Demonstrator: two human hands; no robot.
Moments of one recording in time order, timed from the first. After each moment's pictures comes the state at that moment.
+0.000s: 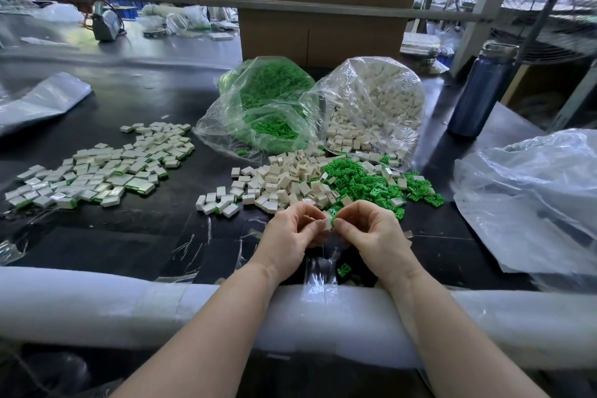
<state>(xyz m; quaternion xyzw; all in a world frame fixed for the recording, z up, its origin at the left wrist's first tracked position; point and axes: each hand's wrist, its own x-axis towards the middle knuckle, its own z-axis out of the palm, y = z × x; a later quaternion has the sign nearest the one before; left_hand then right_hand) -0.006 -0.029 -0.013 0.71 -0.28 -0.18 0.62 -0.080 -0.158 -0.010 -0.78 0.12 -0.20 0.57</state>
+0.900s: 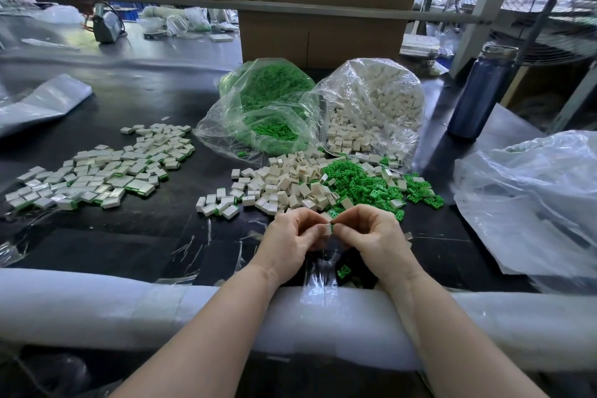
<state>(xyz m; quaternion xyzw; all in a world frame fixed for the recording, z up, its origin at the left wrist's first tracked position) -0.003 -0.029 -0.019 0.73 -0.29 -0.18 0.59 -0.080 -0.160 -0.012 -0.77 0.14 -0.19 0.59</state>
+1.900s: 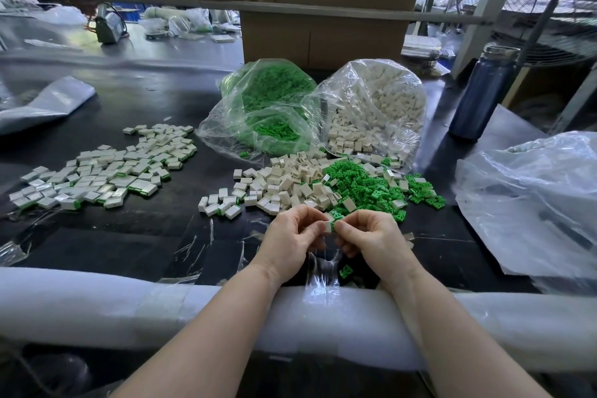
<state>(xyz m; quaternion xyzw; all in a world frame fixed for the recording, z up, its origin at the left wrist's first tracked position) -0.005 -0.027 -0.014 0.73 -0.28 -0.17 0.60 -0.077 -0.158 -0.011 -0.75 0.16 -0.14 0.62</state>
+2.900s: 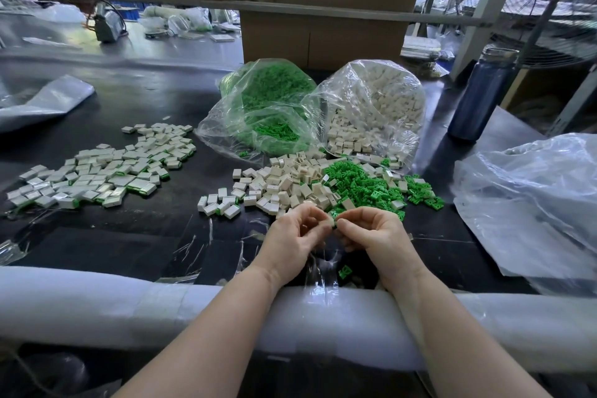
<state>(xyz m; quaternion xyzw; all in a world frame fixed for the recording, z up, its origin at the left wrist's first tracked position) -0.006 -0.027 -0.014 0.73 -0.31 -0.15 0.59 -0.080 -0.162 -0.013 -0.70 0.15 -0.16 0.68</state>
